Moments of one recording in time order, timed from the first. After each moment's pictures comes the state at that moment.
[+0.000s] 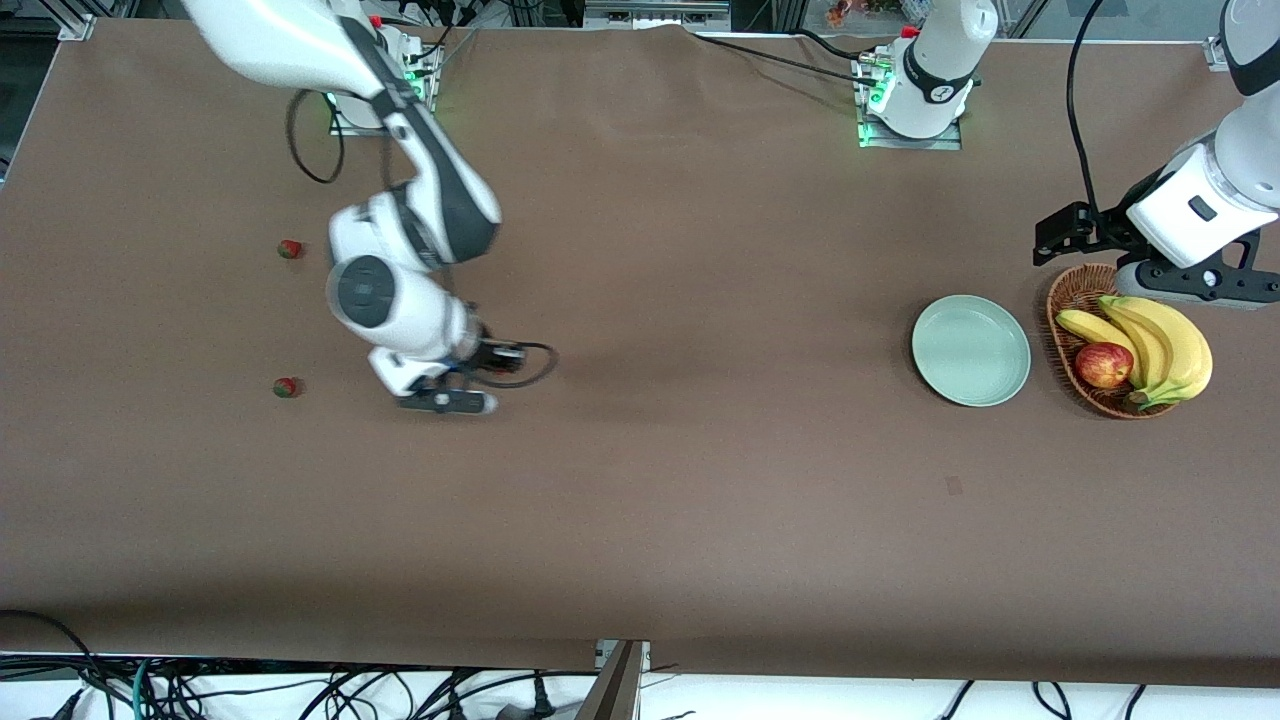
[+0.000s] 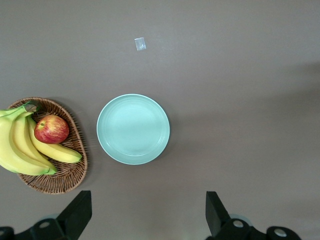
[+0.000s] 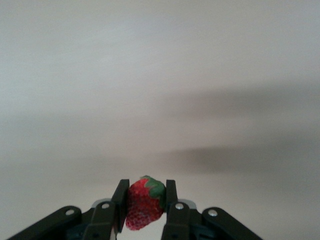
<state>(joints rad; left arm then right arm) -0.03 0.03 -0.02 -1.65 -0.02 1.57 0.05 0.45 0.61 0.09 -1.61 0.14 2.22 0.60</state>
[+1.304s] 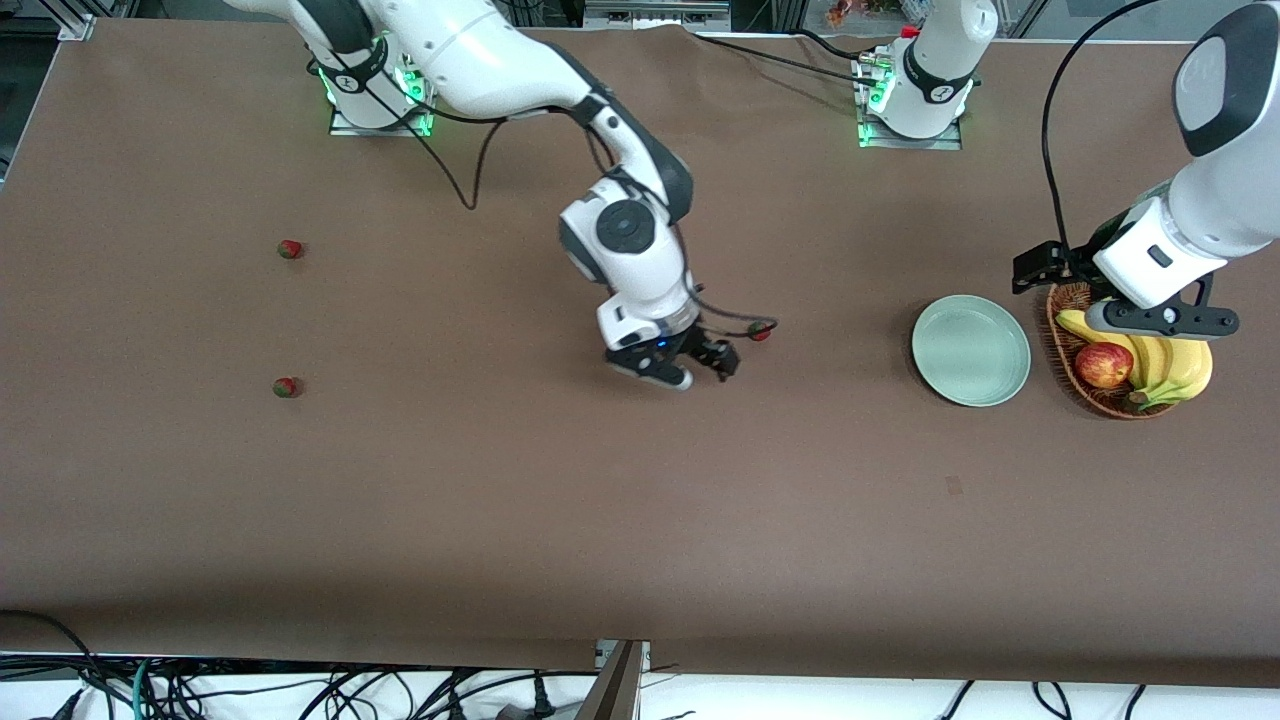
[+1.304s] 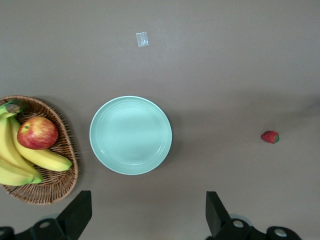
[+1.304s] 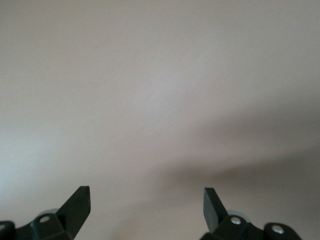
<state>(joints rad) -0.02 0.06 -0.03 -1.79 -0.03 1.73 0.02 0.76 0.85 -0.03 -1.27 0.14 2.37 1.01</state>
